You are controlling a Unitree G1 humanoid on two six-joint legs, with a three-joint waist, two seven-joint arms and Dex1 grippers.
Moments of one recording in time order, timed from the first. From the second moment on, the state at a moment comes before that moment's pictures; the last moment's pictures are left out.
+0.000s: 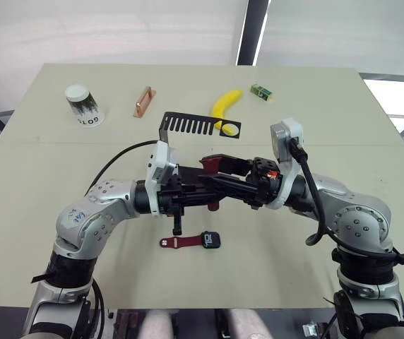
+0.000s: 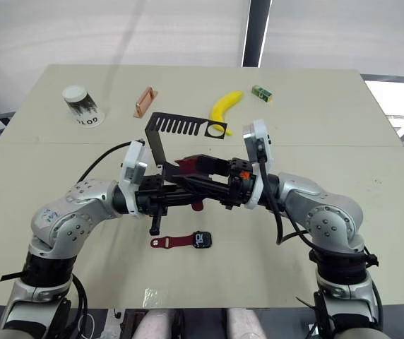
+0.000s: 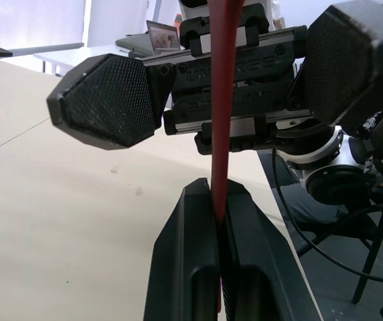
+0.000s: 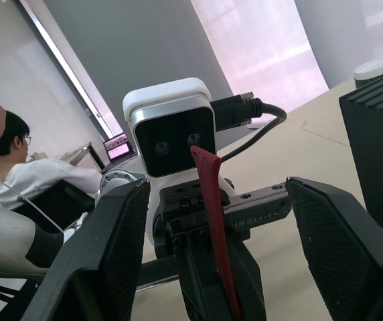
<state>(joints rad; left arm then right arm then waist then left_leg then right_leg) -0.51 0.48 -0.06 -0.34 -0.74 0.73 -0.90 -0.57 -0.41 -0.05 -0.38 1.07 0.92 0.68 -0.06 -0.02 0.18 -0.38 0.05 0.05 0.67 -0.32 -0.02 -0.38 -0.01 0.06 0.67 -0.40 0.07</state>
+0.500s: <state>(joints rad) -0.53 0.47 -0.05 -0.31 -0.74 0.73 -0.88 -0.57 -0.38 -0.04 -0.38 1.04 0.87 0.68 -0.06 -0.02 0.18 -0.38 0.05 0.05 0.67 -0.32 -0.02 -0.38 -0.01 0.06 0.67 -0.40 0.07</state>
